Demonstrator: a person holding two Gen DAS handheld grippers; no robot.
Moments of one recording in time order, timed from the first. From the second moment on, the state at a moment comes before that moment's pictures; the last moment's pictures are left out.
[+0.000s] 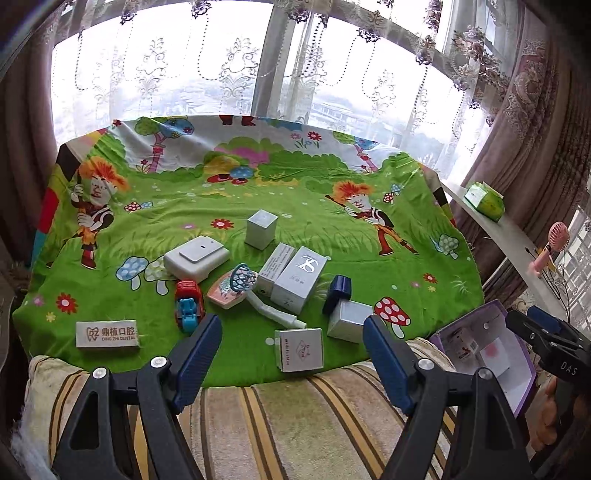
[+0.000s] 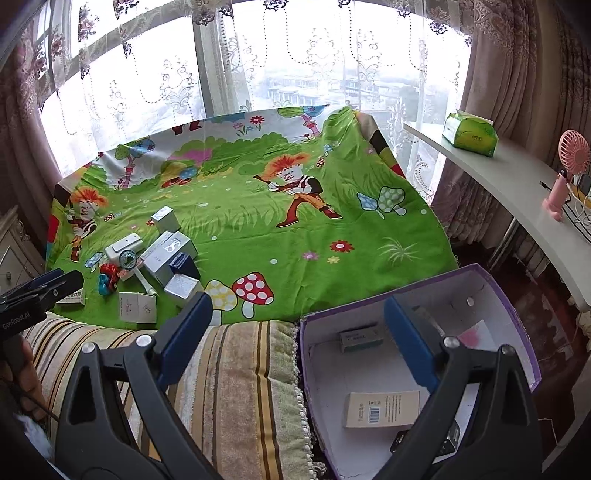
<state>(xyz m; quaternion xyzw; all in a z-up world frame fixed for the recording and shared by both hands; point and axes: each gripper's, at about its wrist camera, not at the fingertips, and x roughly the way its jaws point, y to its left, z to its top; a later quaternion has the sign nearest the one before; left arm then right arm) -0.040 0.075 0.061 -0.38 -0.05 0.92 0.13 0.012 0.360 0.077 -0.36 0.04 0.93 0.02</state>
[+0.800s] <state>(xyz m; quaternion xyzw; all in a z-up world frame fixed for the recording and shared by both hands) -0.083 -0.042 0.021 -0.46 -0.09 0.88 0.01 -0.054 0.215 0.043 -0.42 -0.03 0.90 -0.11</state>
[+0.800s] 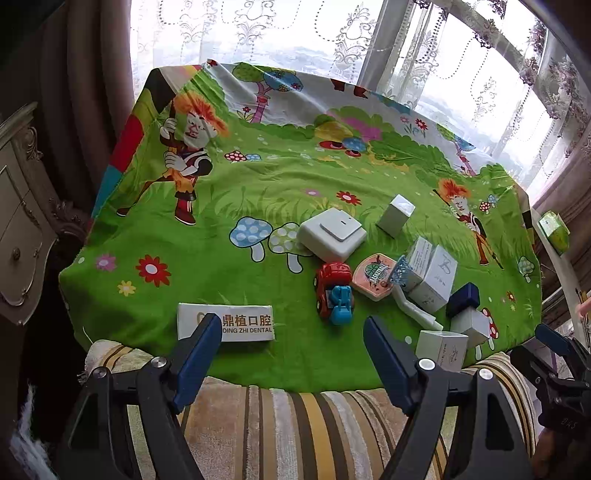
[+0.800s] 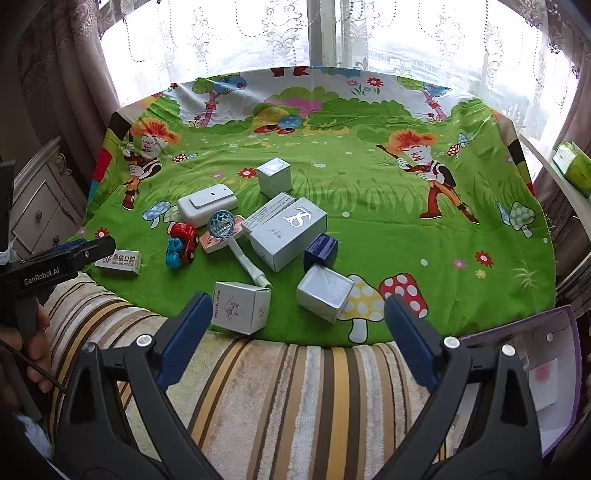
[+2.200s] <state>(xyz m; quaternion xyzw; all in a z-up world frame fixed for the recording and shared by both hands) -0.123 -0.077 -0.039 -0.54 -0.12 0.83 -0.06 -0.096 0.168 -0.032 -0.52 -0.06 0.84 -0.12</state>
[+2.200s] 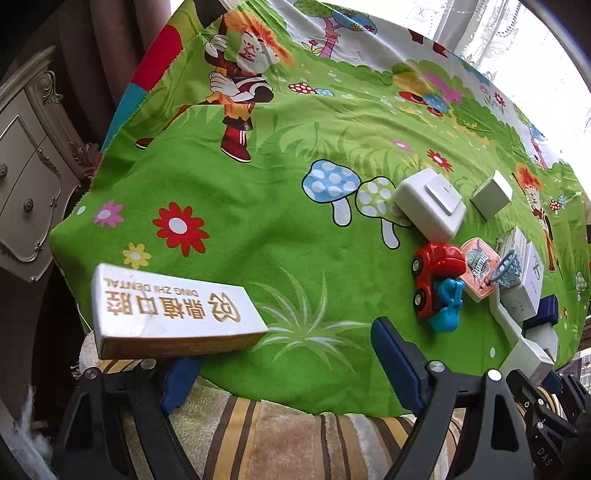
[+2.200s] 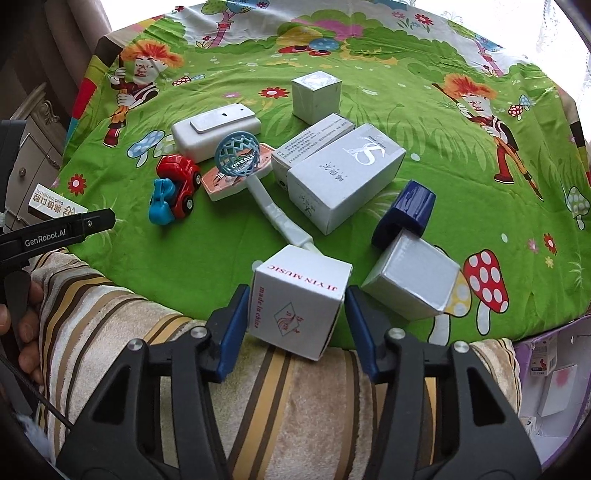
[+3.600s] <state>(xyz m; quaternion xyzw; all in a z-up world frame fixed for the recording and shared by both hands) -0.092 -0.133 -0.006 -0.51 -0.20 0.82 -0.16 -0.090 0.175 -0.027 -0.51 -0.04 0.85 -0.14</state>
